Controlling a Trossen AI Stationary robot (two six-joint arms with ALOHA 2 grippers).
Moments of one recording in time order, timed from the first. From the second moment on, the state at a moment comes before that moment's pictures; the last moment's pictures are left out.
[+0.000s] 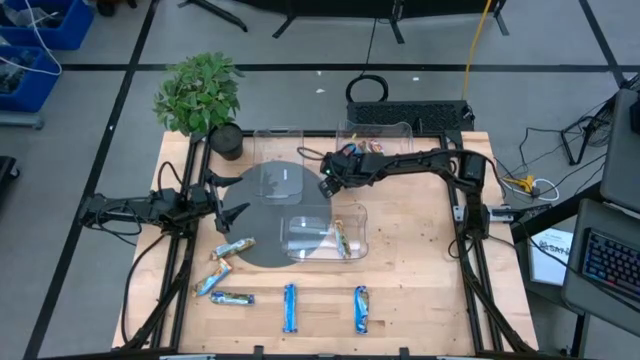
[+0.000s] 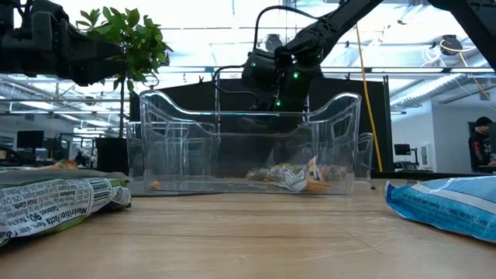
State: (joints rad) left arm -0.10 0.01 0.01 0.16 -0.39 0.13; right arm -0.29 1.98 1.35 -0.50 0.25 0.66
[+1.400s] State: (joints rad) left arm -0.10 0.01 0.01 0.16 -0.39 0.13; right arm -0.30 2.04 1.35 -0.55 0.21 0.48
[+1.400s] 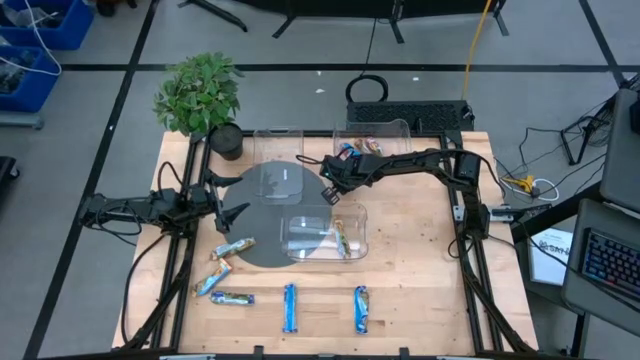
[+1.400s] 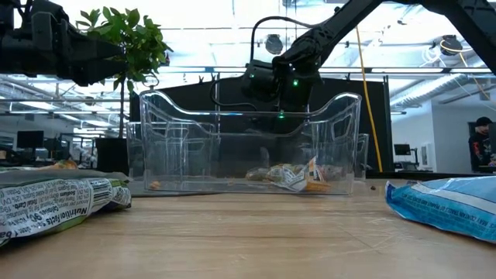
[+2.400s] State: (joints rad) left arm -0.10 0.01 0.01 0.16 -0.39 0.13; right arm -0.24 1.69 1.35 -0.71 0.24 0.47
